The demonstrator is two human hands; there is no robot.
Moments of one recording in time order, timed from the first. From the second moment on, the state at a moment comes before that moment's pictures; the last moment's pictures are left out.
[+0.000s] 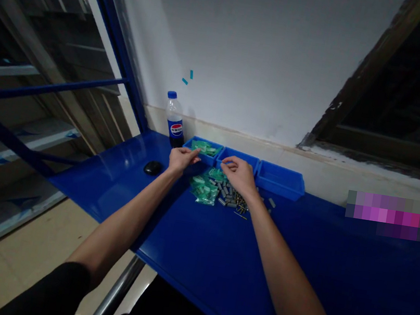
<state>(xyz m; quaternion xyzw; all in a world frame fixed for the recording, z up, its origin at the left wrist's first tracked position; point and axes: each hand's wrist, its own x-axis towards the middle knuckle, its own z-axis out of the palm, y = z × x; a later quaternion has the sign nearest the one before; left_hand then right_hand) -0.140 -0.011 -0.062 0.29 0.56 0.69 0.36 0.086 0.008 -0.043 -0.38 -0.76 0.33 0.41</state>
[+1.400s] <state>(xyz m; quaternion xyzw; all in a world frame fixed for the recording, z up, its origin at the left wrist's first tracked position) -0.105 -0.052 -0.033 0.67 0.49 0.51 0.21 0.099 -0.001 -0.027 -0.34 -0.74 0.38 0.43</state>
